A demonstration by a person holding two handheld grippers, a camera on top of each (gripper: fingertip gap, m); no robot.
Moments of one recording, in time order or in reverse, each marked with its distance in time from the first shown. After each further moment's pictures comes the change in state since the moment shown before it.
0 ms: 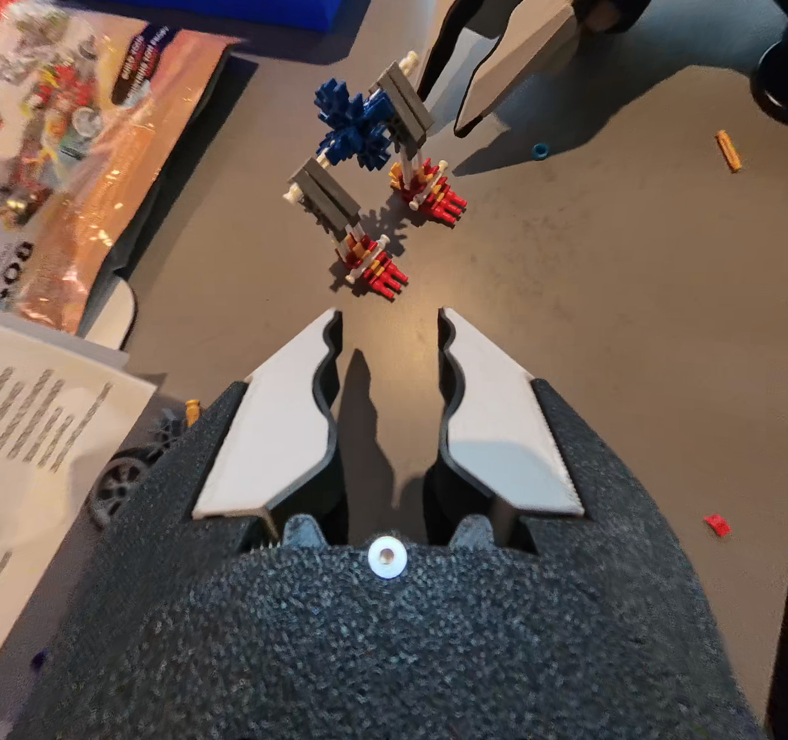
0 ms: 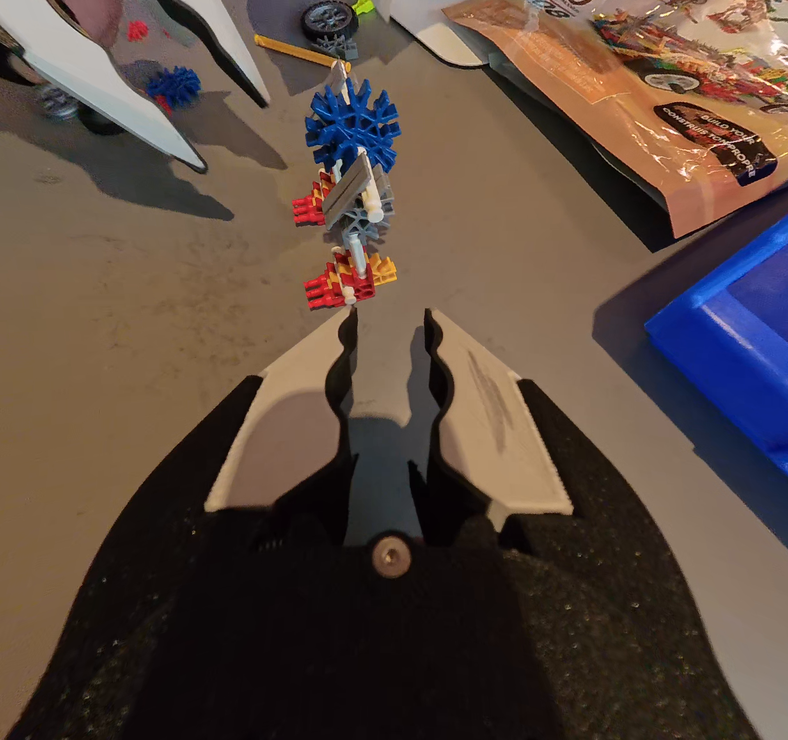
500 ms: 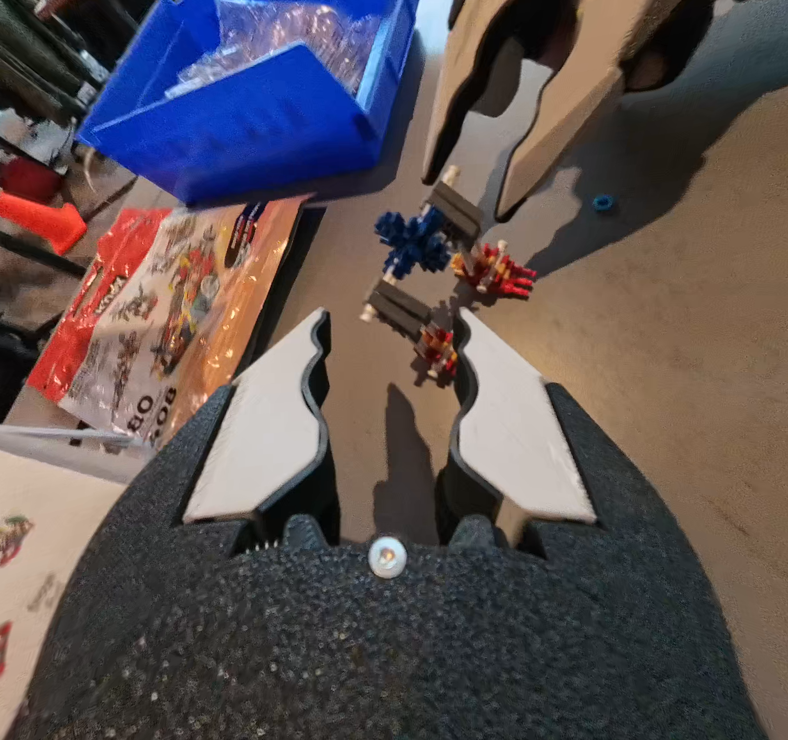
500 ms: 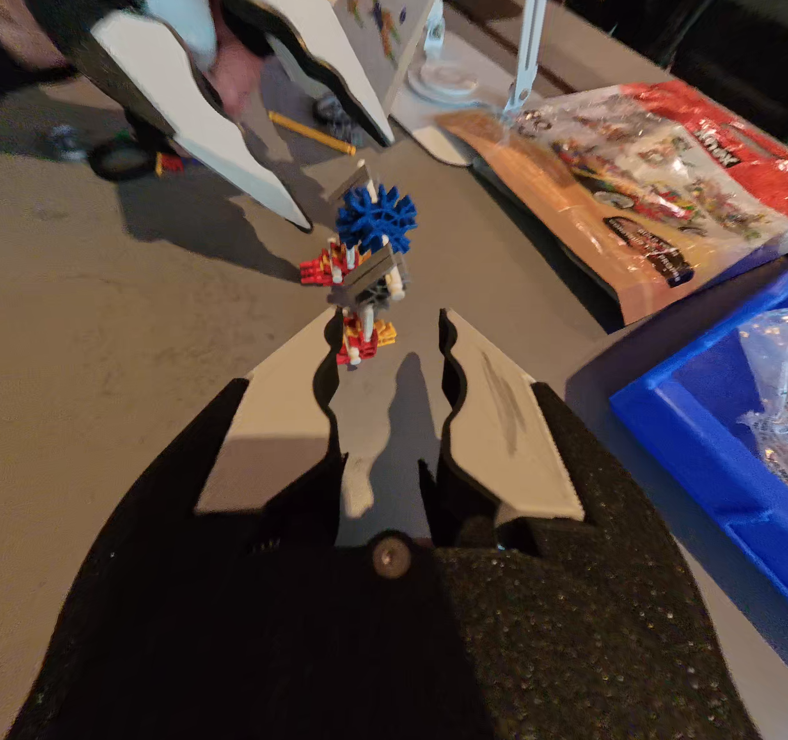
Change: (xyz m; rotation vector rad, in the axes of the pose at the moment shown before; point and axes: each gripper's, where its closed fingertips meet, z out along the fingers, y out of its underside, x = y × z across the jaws) left arm -0.032 -0.046 0.020 0.202 -0.105 0.284; right arm -0.006 -0.034 0.000 0.133 0.072 -0.115
